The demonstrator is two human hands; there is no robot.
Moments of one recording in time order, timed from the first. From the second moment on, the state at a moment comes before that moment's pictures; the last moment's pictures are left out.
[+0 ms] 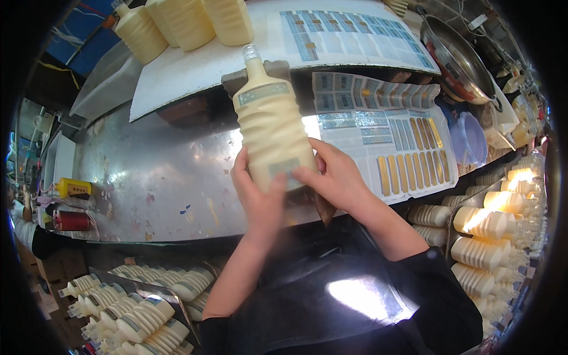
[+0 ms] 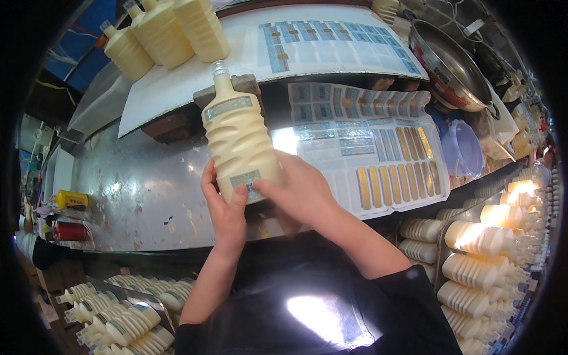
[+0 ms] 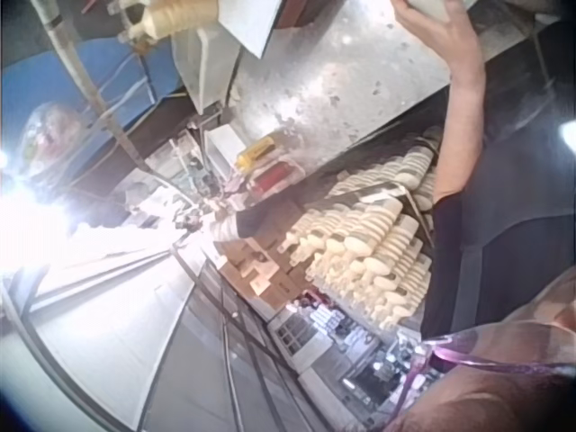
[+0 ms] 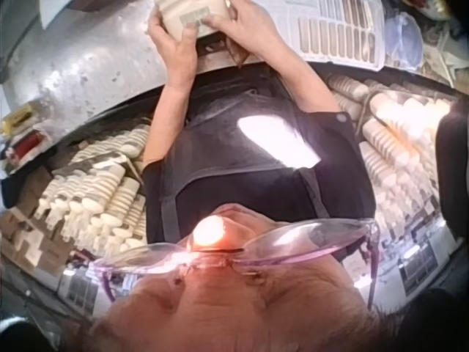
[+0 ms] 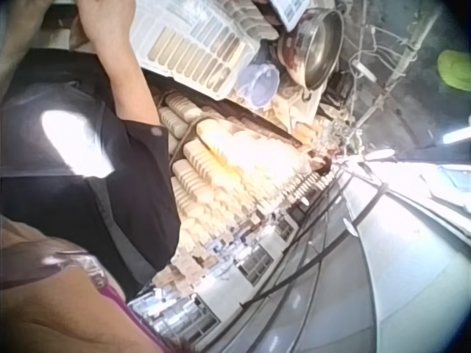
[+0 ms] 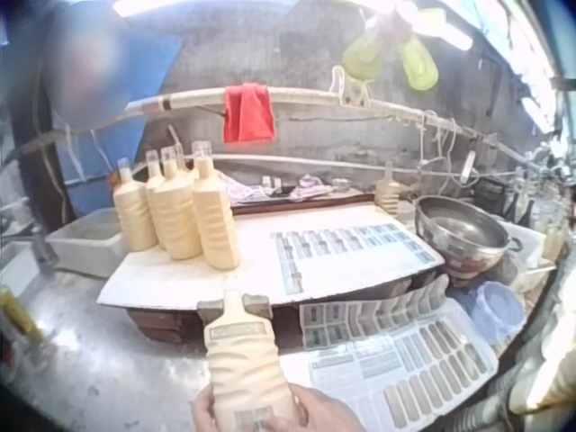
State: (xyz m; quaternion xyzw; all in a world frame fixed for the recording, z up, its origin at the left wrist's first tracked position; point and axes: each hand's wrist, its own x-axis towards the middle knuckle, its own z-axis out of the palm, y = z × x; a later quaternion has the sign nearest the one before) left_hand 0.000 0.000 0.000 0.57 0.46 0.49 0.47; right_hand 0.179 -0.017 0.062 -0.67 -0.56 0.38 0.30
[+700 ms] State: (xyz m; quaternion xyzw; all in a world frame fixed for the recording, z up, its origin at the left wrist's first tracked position) left_hand -0.004 -0.001 -0.001 0.61 0.47 0.48 0.42; right_hand 0.181 -0.020 0.069 -0.65 -0.56 0.40 0.31
